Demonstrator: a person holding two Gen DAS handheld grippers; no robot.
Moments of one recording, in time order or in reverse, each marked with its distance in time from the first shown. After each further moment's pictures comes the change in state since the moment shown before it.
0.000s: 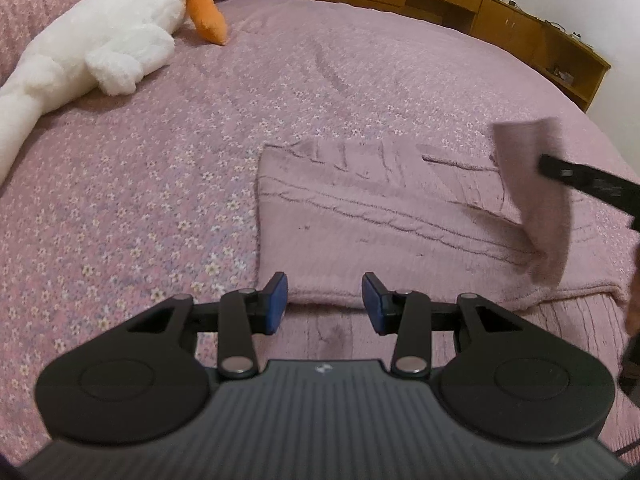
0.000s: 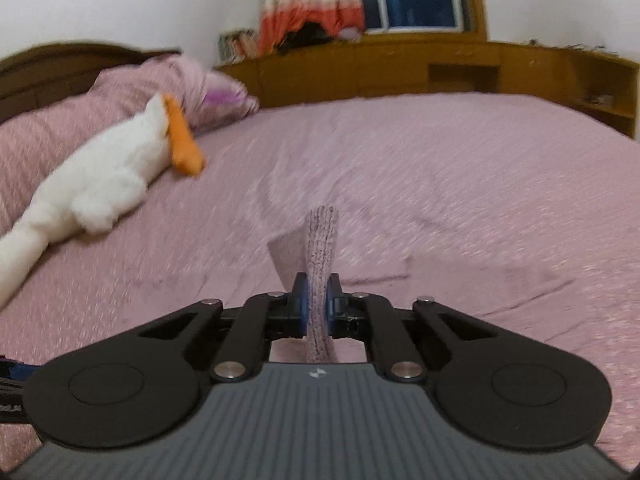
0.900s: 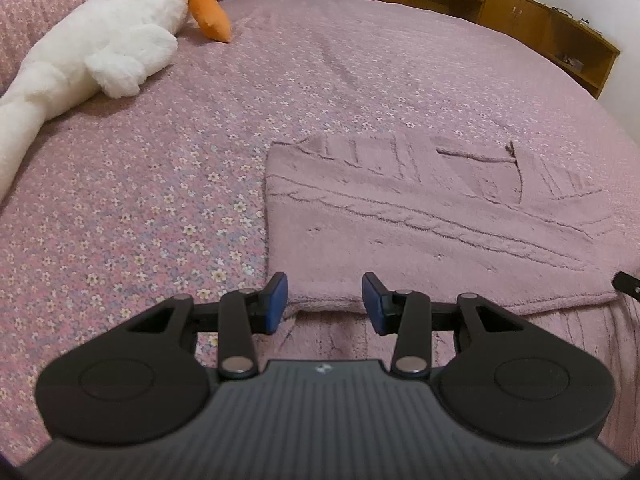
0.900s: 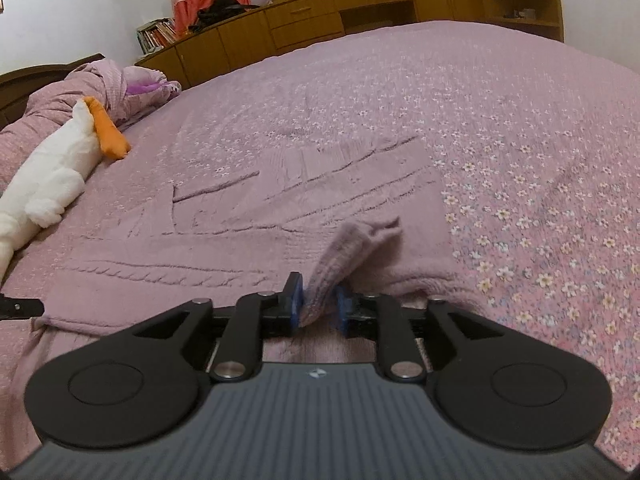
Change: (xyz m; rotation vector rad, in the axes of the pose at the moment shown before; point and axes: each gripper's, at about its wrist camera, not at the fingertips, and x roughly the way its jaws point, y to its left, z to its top) left arm 0.013 -0.003 0.004 0.026 0.022 0.048; right arm -0.063 -0.111 -0.083 0.221 0.139 -0.121
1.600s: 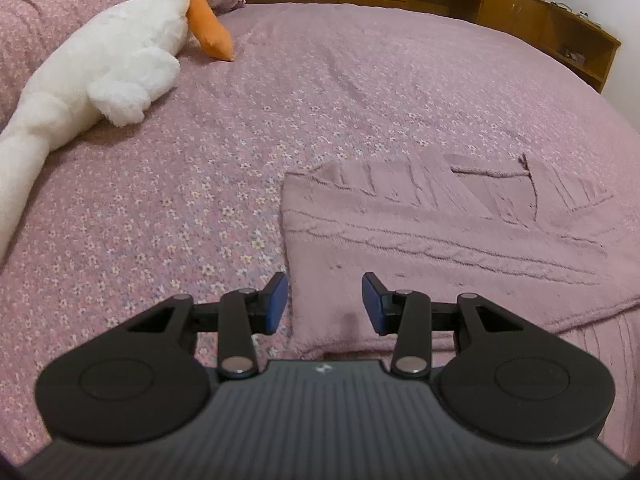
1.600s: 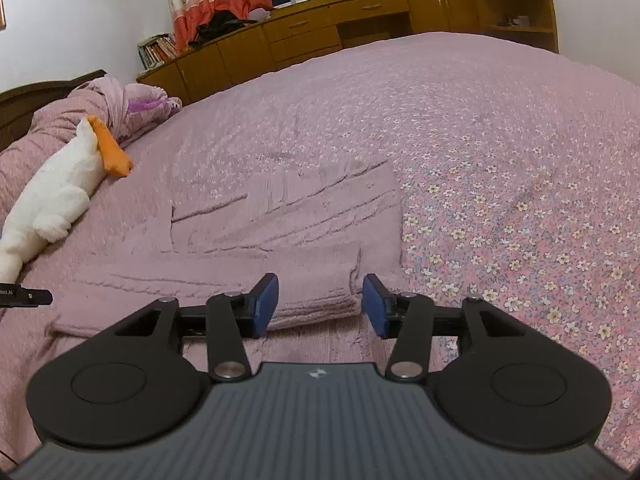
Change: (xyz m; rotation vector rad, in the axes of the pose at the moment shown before) left arm 0.005 0.008 0.024 0.042 -0.020 0.032; right arm -0.035 -0.028 0.013 0.019 -0.038 0.014
